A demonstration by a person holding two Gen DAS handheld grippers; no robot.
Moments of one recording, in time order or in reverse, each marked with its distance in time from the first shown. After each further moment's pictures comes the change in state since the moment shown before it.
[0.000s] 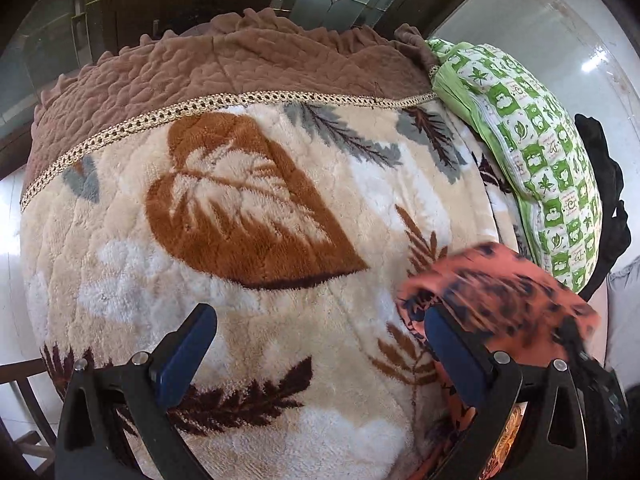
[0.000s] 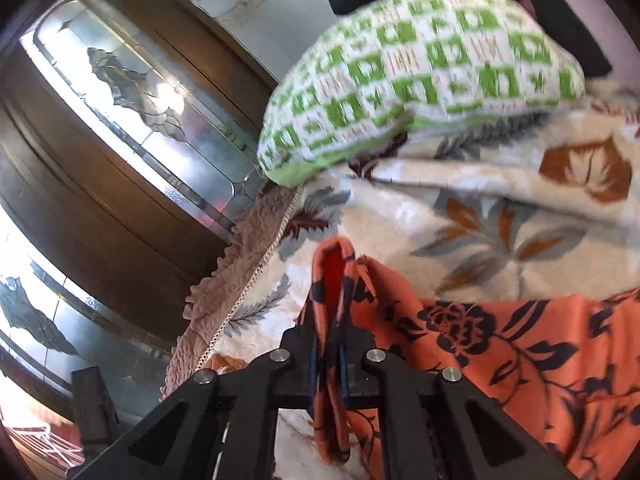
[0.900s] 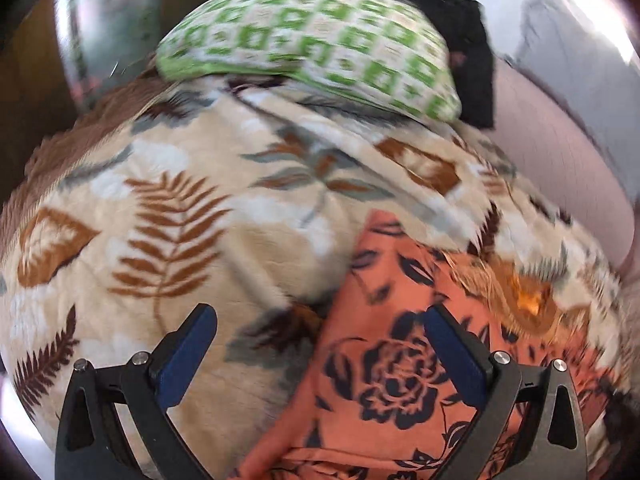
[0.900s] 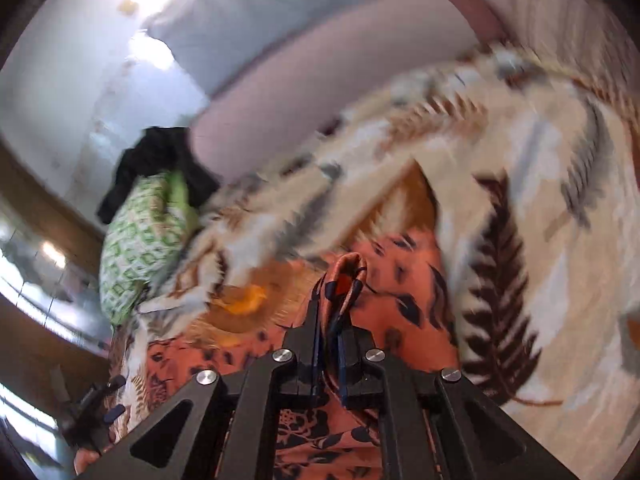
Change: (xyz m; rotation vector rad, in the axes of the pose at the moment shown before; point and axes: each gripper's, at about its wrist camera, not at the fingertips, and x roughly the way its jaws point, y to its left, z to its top) left arm 0.001 -0.208 -0.180 0.730 -0.070 -0.023; right arm -0.340 -0.351 -0.093 0.579 -0.209 -0.389
